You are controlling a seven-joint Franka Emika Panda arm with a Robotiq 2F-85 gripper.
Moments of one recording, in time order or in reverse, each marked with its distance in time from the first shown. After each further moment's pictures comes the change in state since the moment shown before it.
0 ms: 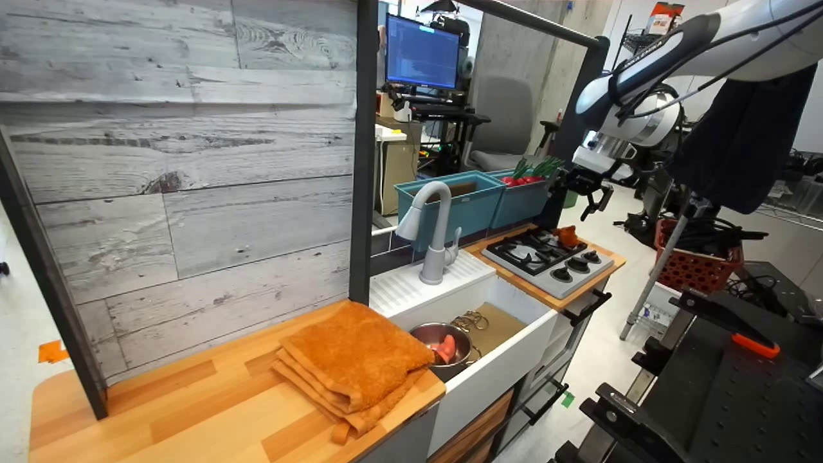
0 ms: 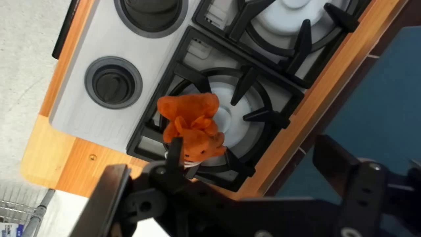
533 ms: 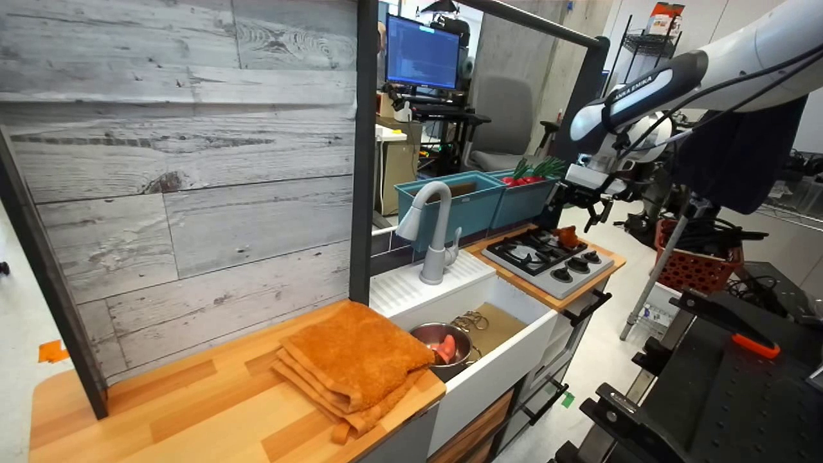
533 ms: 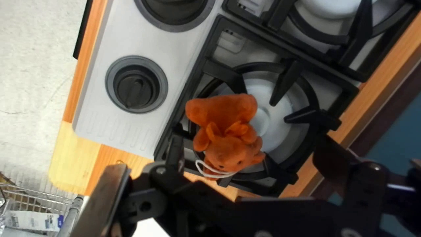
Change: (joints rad) arm -0.002 0.121 -0.028 0.141 -0.108 -0.008 0.156
